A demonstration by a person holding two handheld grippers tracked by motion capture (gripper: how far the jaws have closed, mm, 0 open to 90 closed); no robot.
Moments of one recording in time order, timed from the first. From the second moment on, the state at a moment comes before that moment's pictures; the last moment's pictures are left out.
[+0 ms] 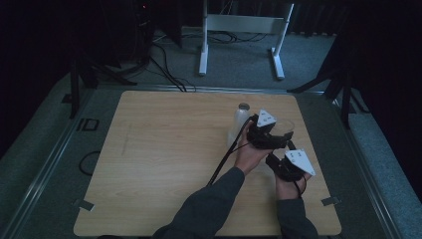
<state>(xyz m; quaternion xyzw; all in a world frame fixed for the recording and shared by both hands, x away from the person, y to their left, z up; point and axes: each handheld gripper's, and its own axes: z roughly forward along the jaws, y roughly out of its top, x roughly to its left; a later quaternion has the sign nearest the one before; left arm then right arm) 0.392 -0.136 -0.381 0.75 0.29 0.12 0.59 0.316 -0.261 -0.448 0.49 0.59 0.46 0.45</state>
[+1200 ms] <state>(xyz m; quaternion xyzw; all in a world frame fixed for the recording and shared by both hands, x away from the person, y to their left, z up) 0.387 -0.132 -0.385 0.75 0.29 0.22 0.55 0.308 -0.273 -0.455 0.51 0.60 0.43 0.45</state>
